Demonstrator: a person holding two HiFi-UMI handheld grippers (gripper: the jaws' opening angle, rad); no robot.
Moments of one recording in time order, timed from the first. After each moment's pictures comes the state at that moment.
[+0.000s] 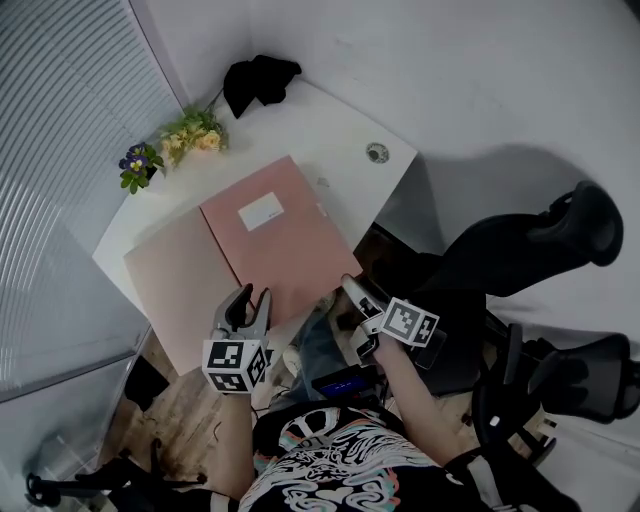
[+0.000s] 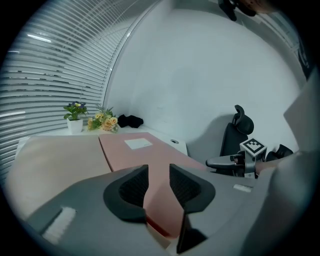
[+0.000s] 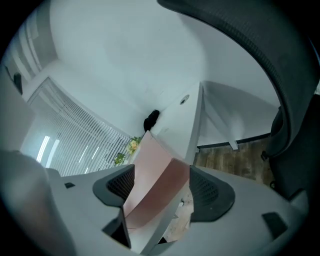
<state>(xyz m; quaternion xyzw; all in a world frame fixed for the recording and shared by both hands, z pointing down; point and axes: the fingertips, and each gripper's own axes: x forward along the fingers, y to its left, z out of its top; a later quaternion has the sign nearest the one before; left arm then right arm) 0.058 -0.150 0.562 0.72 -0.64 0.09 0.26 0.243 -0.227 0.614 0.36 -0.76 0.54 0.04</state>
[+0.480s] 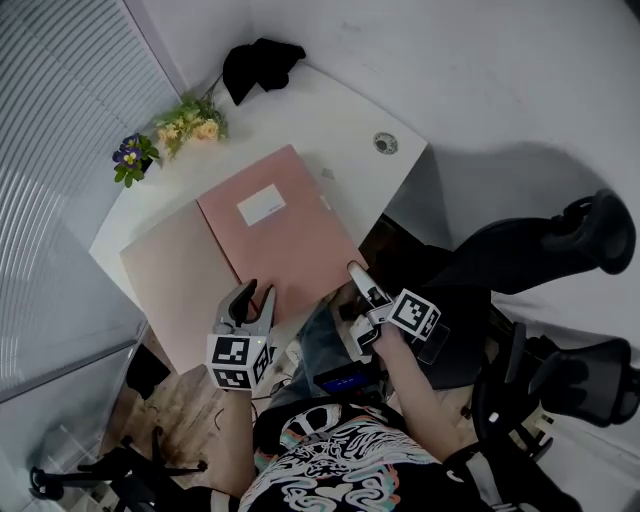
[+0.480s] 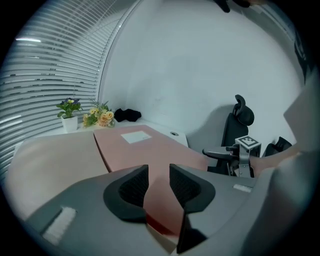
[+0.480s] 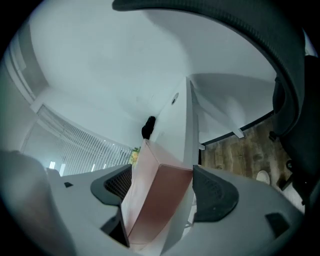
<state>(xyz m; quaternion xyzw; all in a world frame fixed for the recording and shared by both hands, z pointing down) 0.065 -0.157 0.579 0.72 -0.62 0.14 0.28 0.243 -0.247 0.633 0.35 -0.72 0.60 -0.04</state>
